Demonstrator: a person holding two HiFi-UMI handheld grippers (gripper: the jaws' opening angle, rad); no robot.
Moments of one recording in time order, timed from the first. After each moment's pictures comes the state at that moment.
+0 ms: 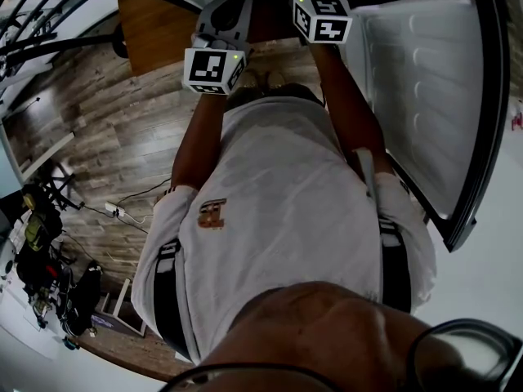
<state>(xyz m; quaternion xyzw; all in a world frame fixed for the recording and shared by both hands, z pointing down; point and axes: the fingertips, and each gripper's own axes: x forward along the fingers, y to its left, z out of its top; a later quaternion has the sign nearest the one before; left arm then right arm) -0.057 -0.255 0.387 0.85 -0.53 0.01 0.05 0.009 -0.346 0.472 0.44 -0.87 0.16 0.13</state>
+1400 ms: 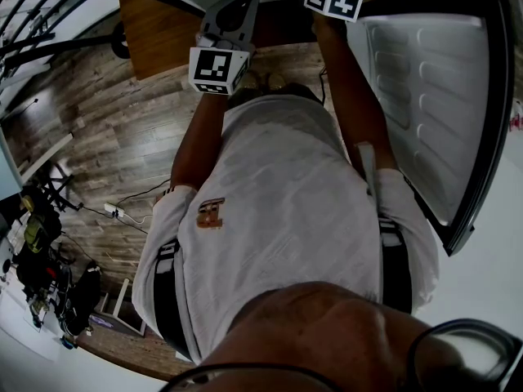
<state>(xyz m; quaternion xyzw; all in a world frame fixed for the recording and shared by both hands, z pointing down) -0.072 -0.275 0.372 0.85 -0.52 0.03 0.05 0.020 -0.389 0.518 0.46 -0.79 0.36 0.18</state>
